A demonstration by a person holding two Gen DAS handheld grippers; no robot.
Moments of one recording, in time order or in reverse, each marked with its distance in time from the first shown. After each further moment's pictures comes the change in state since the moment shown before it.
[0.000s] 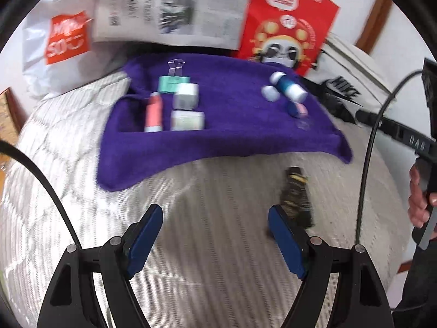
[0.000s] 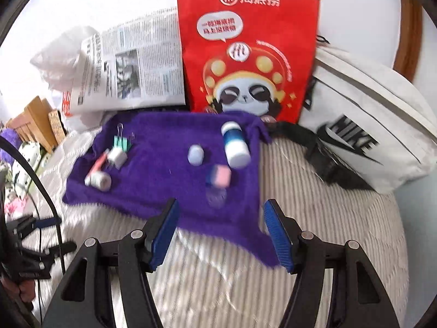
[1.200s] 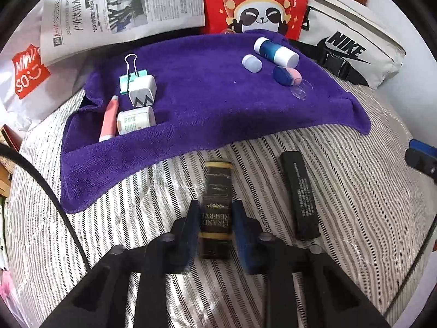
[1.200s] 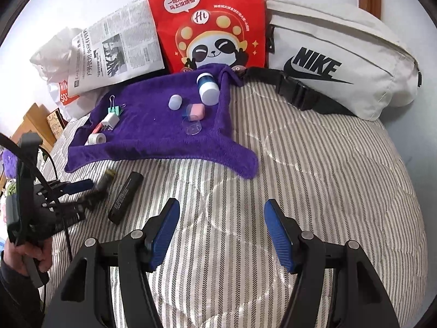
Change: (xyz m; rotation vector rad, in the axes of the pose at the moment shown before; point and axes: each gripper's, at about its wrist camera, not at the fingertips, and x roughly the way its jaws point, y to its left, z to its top) left arm 0.050 -0.053 0.005 0.145 0.085 0.146; right arm -0.021 -0.035 -0.084 0.139 0.070 0.035
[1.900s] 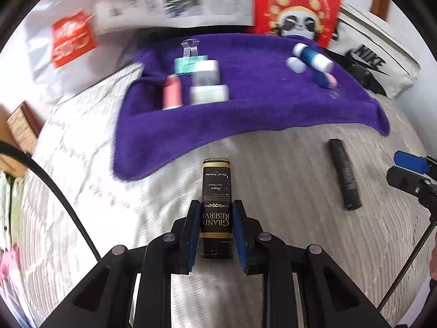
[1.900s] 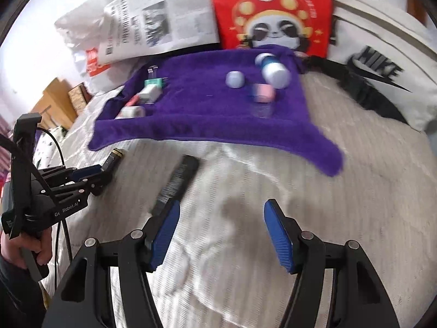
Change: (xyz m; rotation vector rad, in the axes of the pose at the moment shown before) left arm -0.014 0.064 -0.034 -0.099 -0.020 0.063; right arm 0.039 0.073 -0.004 -0.104 0.066 0.136
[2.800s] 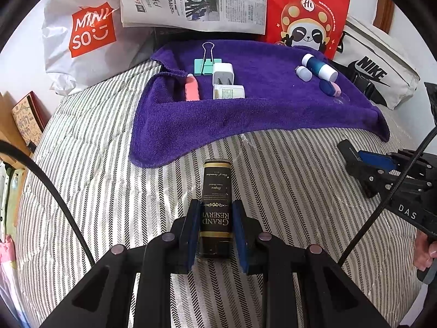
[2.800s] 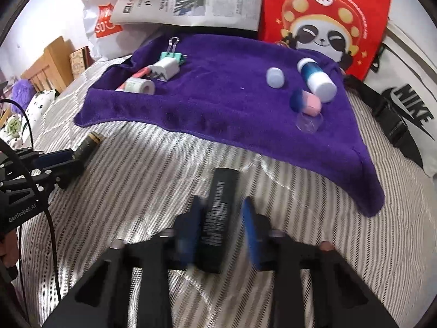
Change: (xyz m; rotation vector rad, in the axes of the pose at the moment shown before) left arm -0.006 0.008 -0.015 -0.038 -0.049 -0.005; right arm 0.048 0.039 0.012 -0.189 0.040 -0.107
